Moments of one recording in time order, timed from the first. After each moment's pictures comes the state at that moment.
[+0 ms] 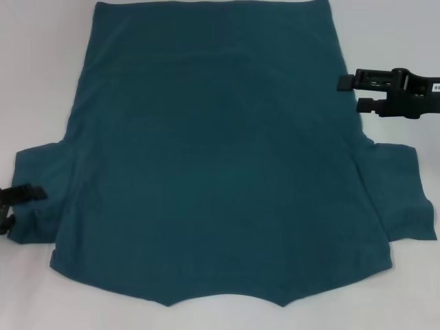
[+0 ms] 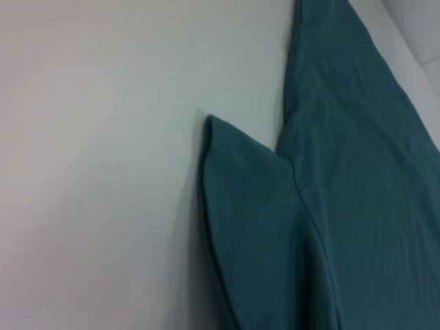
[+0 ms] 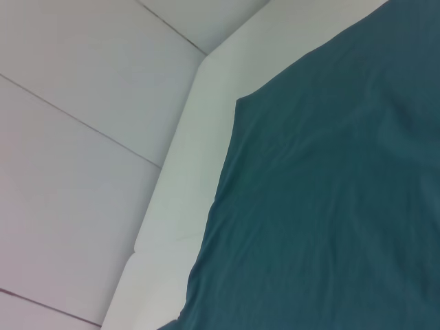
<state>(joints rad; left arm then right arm) -0.47 -2.01 0.24 0.69 2.41 1.33 -2.42 0.72 1.92 -0.61 -0.64 -2.08 -1.39 2.43</state>
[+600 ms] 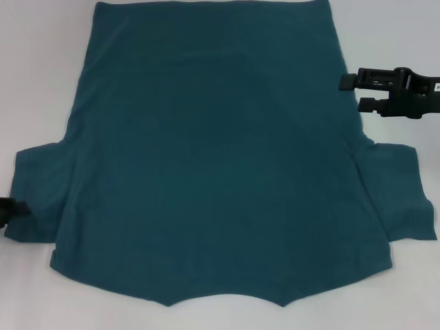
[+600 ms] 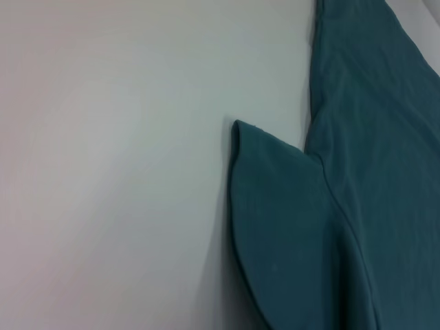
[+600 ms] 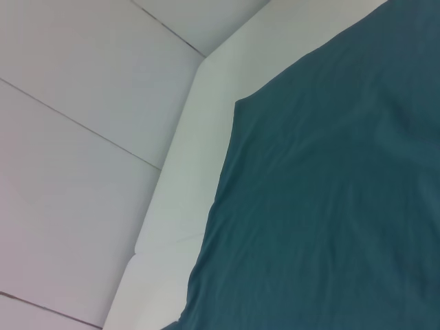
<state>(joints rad) -0.47 -2.01 0.26 0.74 2.47 1.32 -2.43 0.72 1.91 -0.61 -0.64 -2.08 -1.40 2.44</state>
